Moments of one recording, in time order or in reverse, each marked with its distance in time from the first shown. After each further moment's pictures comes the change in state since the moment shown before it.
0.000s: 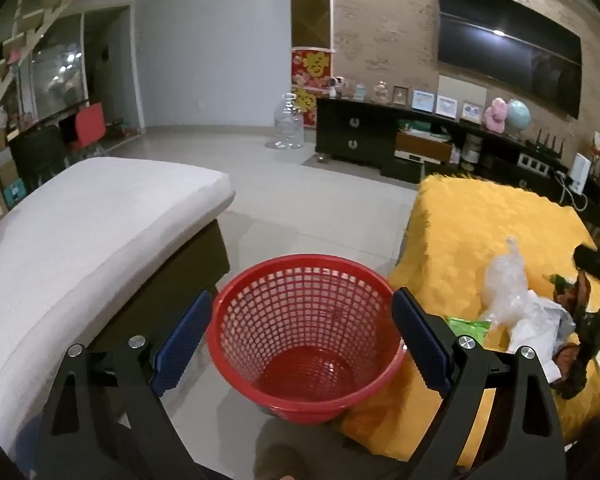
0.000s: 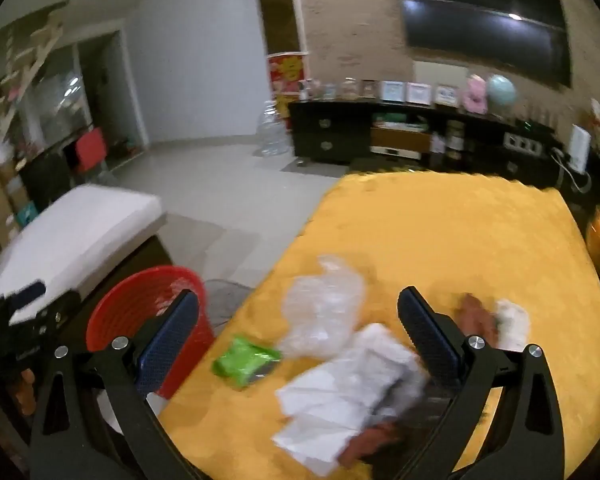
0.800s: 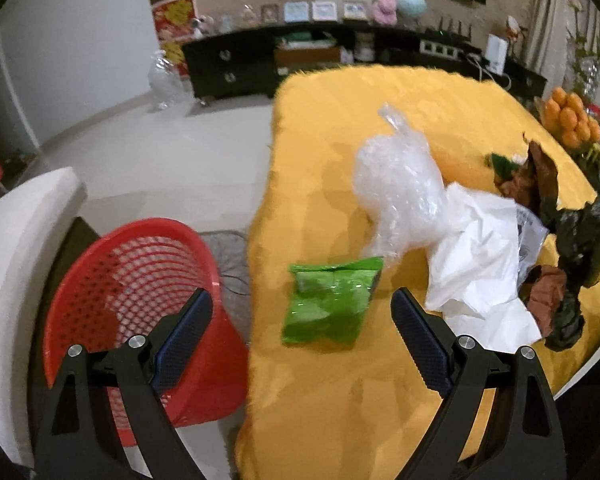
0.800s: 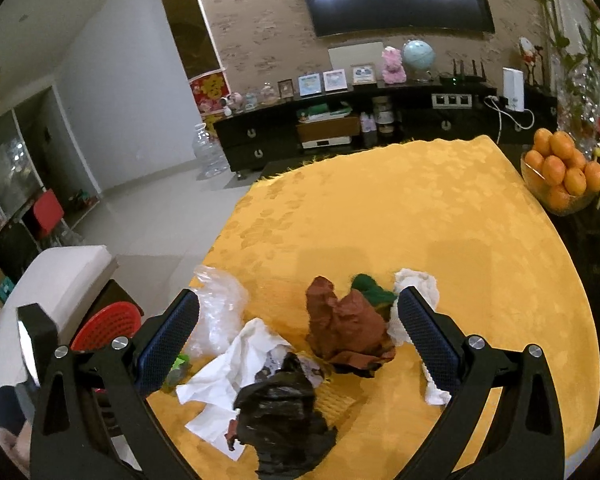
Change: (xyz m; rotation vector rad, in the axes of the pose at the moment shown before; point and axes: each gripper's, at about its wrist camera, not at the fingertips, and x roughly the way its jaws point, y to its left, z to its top) left arm 0.092 -0.137 -0.034 0.338 0.273 -0.261; right arm -0.030 -0.095 -0.016 0.224 -0.027 -0.114
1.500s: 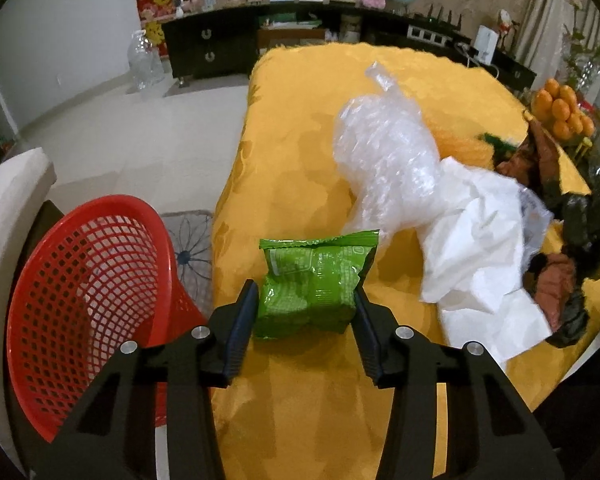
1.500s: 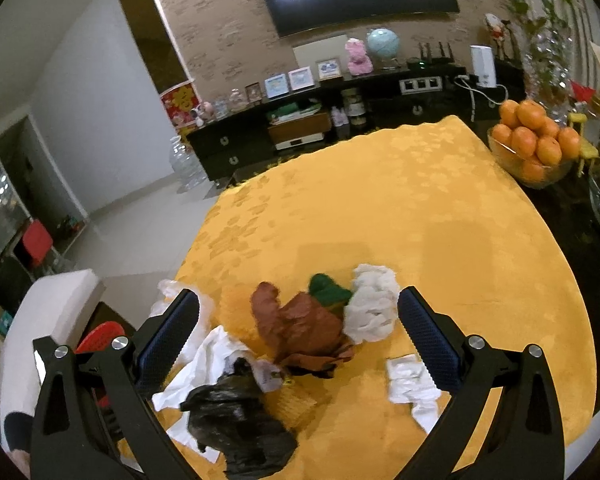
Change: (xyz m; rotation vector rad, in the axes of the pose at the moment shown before) left arm 0.015 0.001 -0.007 -0.021 0.042 -0.091; right arm -0.002 -0.045 0.000 0.121 -0.008 -0.050
